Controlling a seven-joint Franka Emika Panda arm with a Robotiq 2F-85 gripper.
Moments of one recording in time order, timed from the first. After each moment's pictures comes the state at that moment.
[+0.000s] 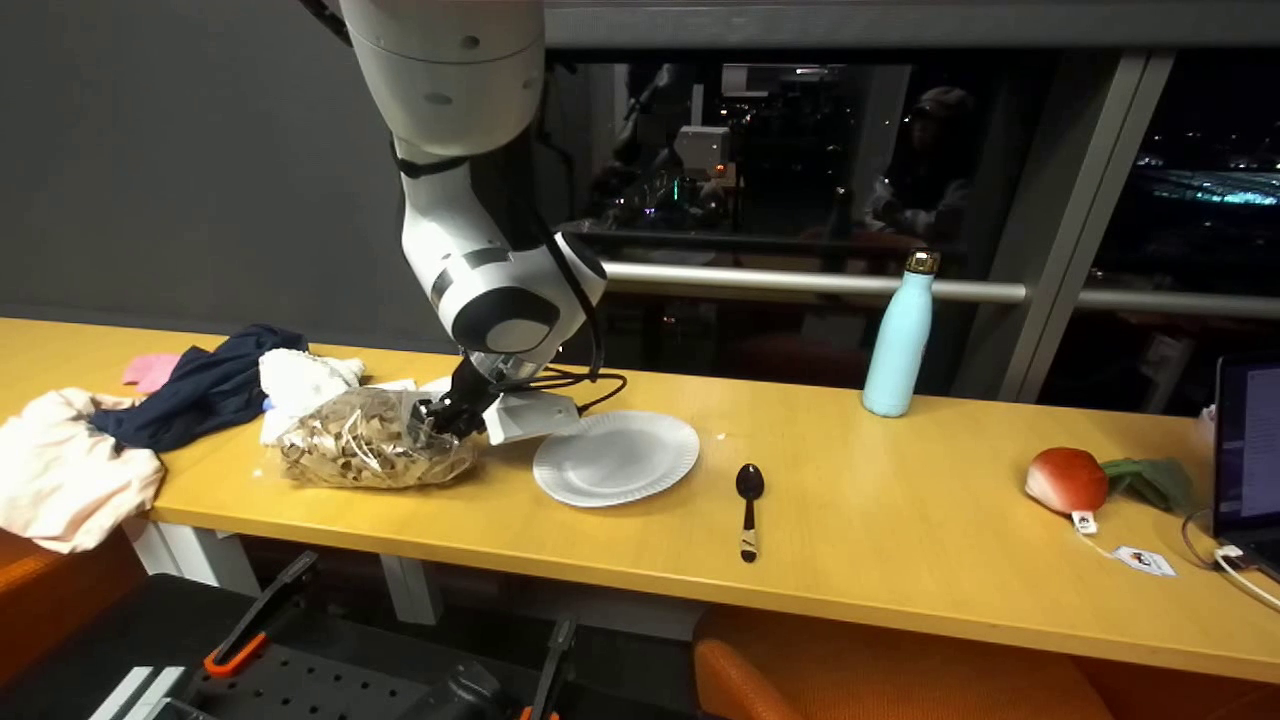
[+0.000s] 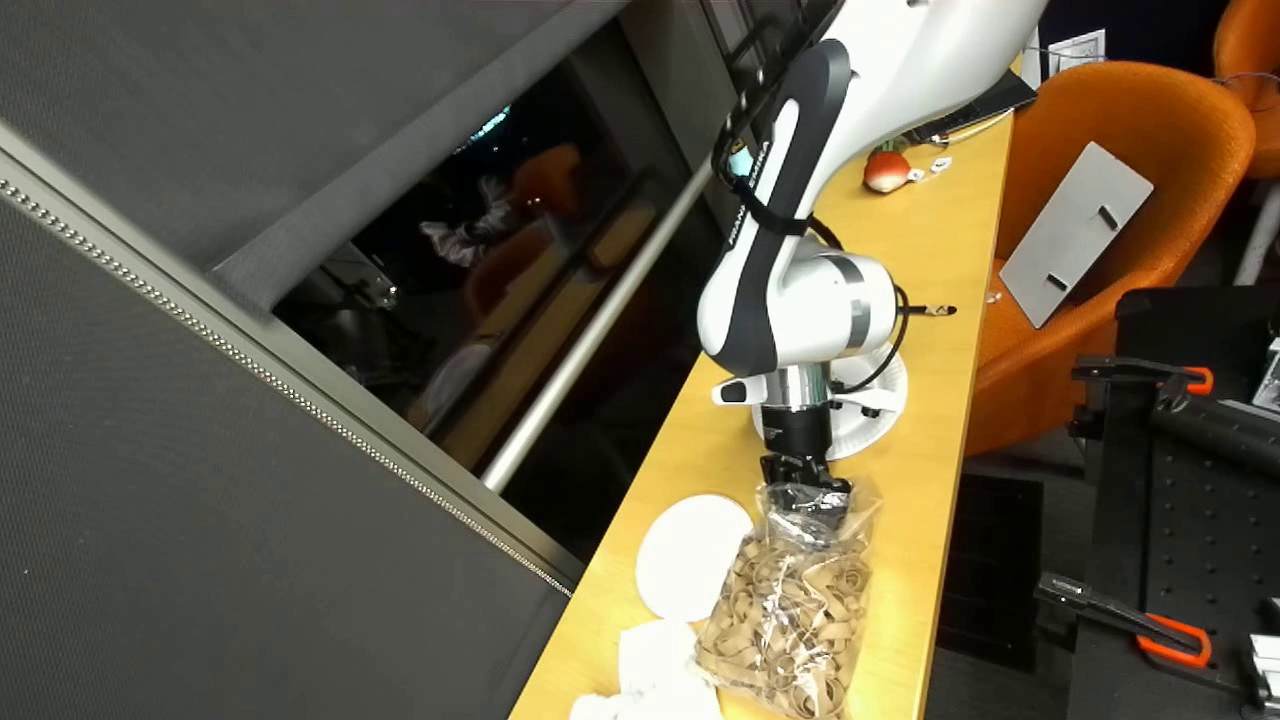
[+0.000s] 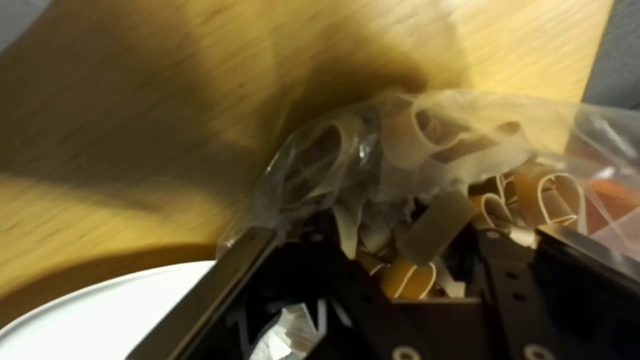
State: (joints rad) arm -0.36 0.82 0.47 -1.91 0.53 2.48 -1.63
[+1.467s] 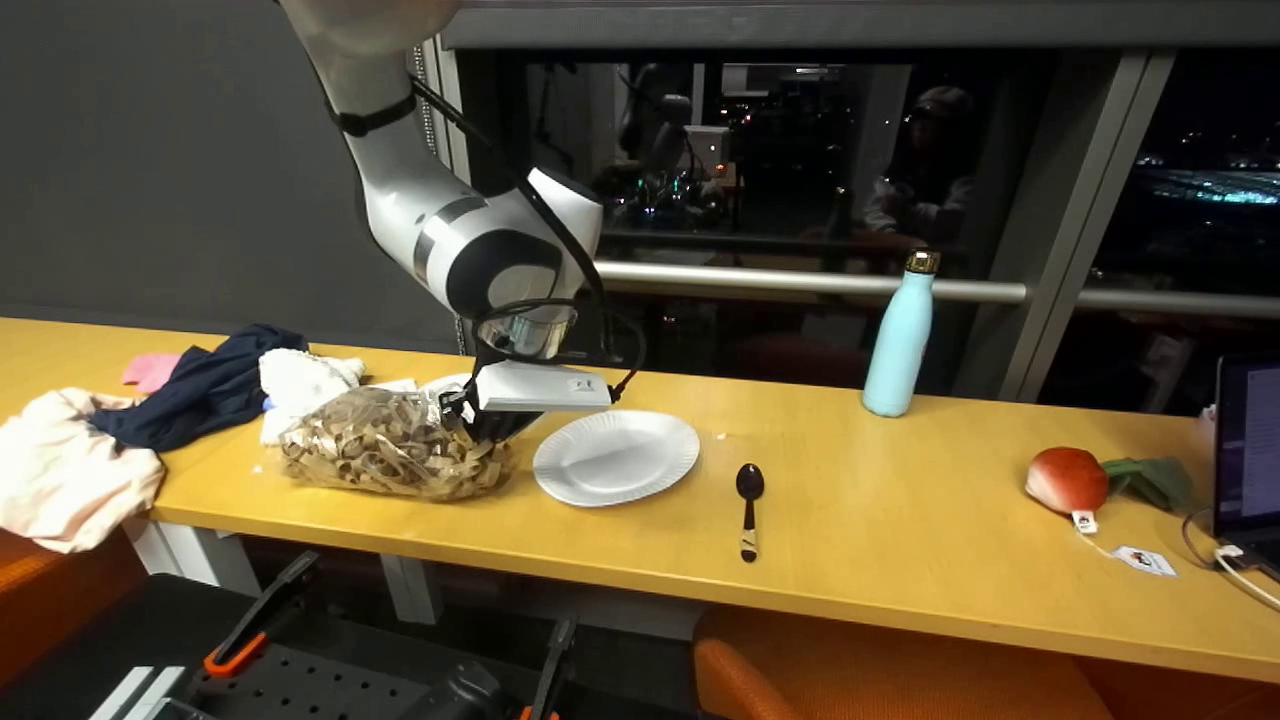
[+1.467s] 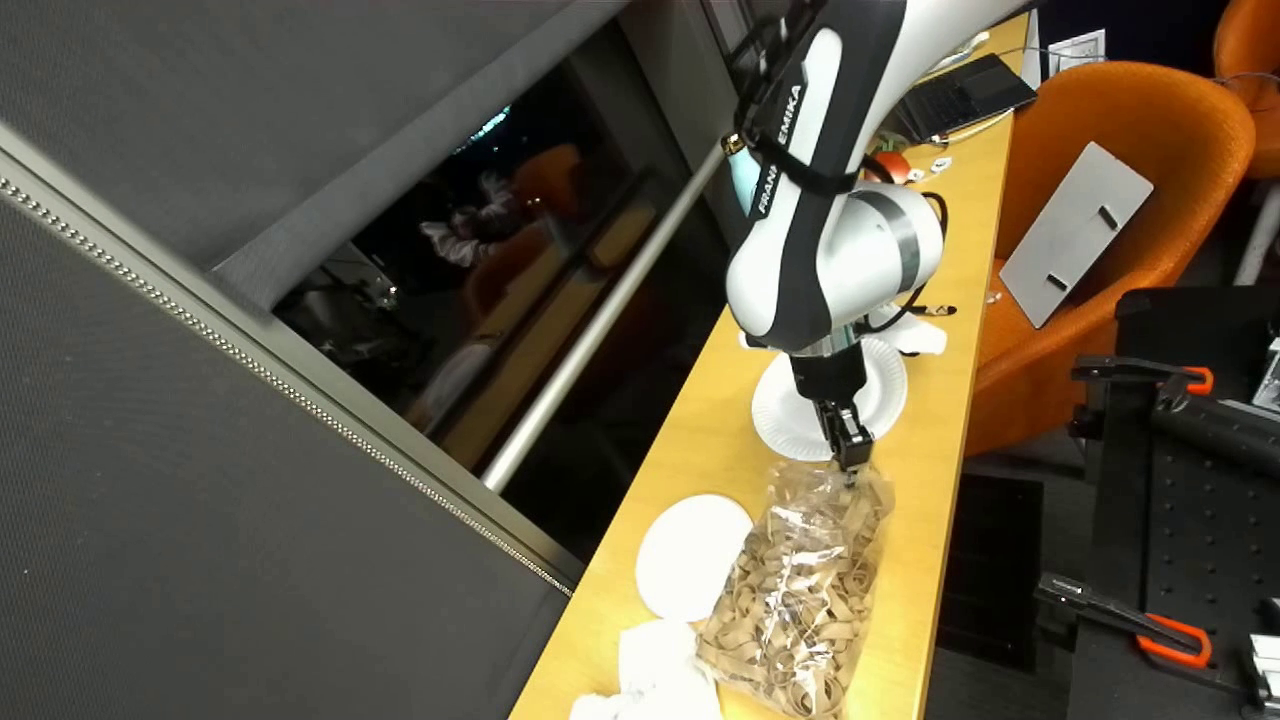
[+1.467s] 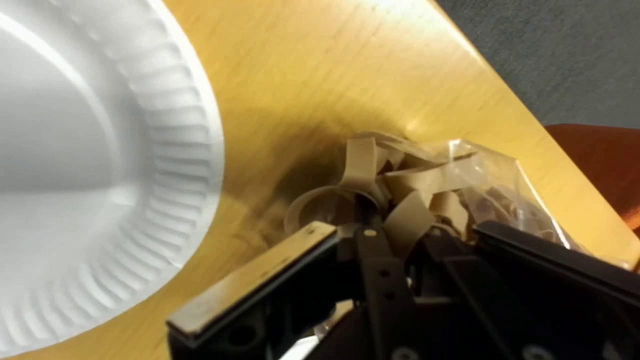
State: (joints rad) arm -0.19 0.57 0.23 -2.10 0.43 2.56 -1.16
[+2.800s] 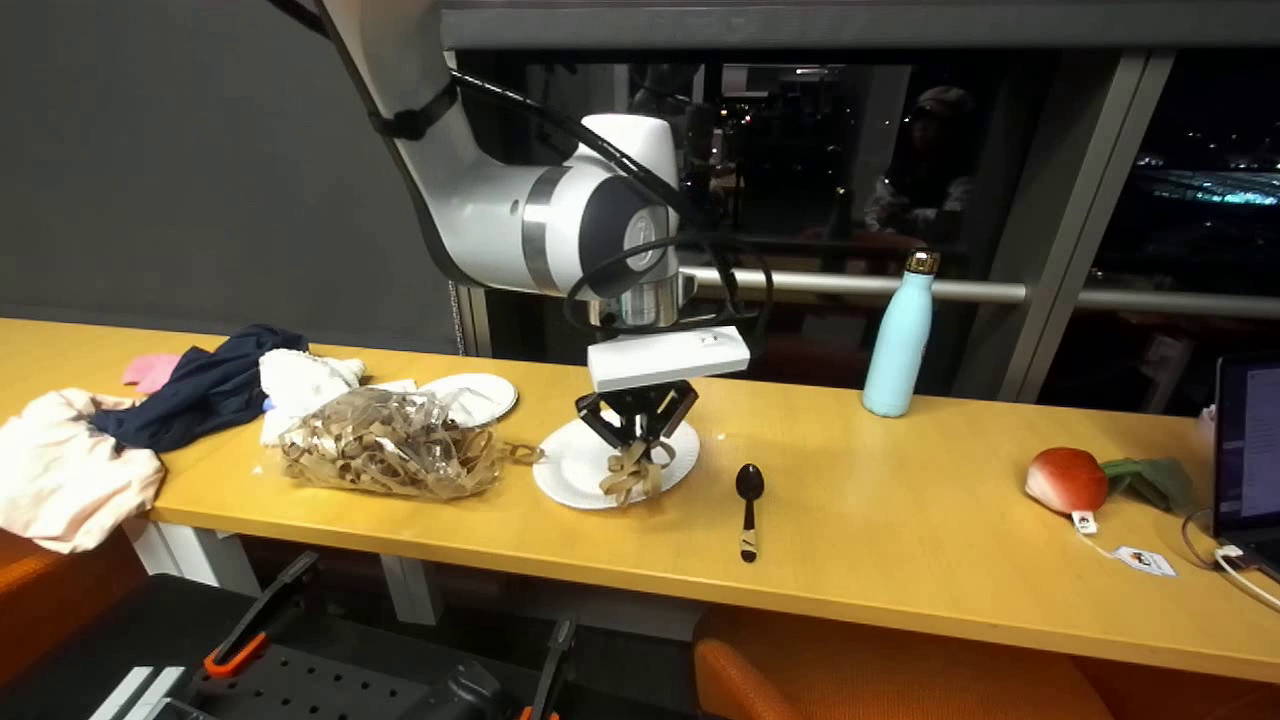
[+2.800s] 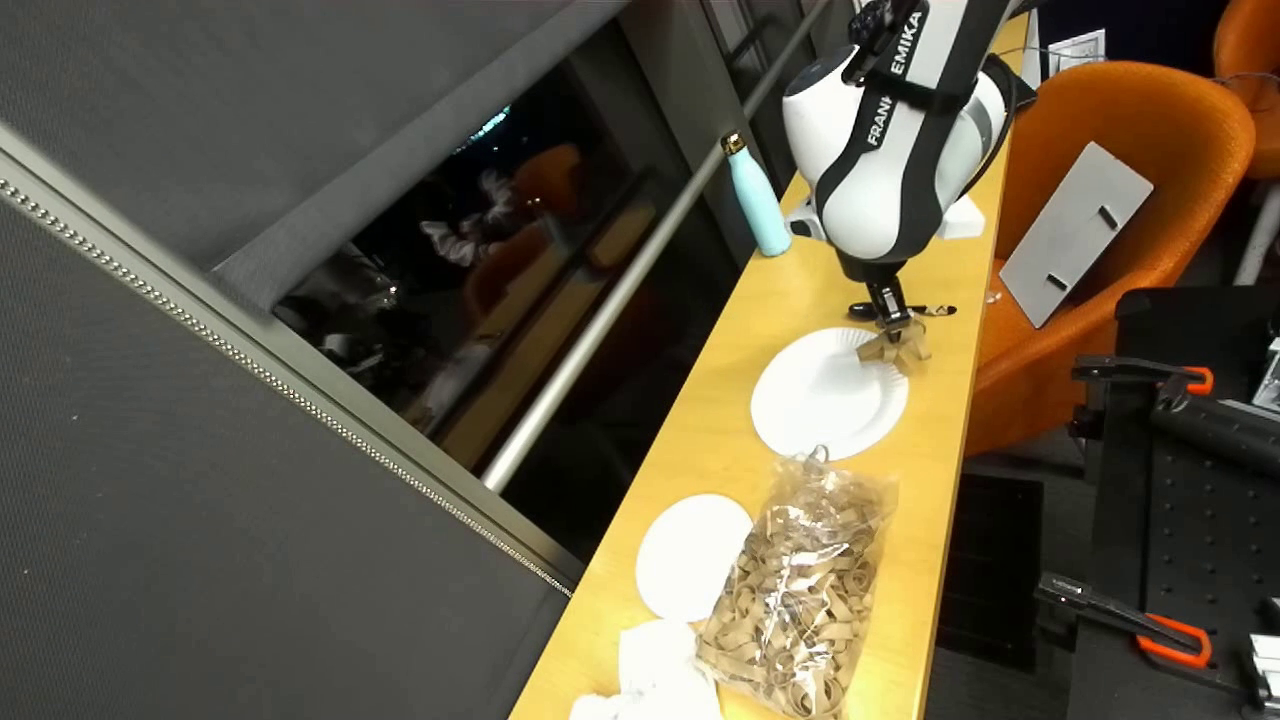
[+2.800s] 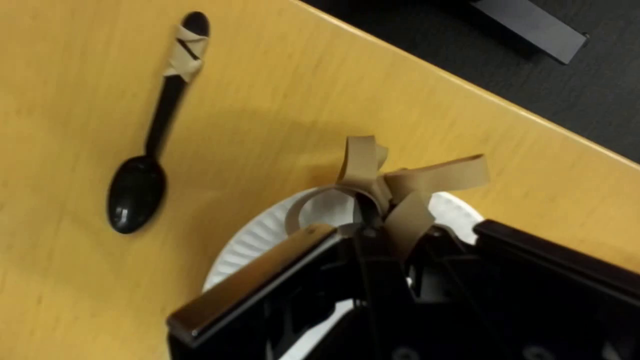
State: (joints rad) arm -0.16 0.45 -0.05 -2.17 -0.06 2.66 -0.72
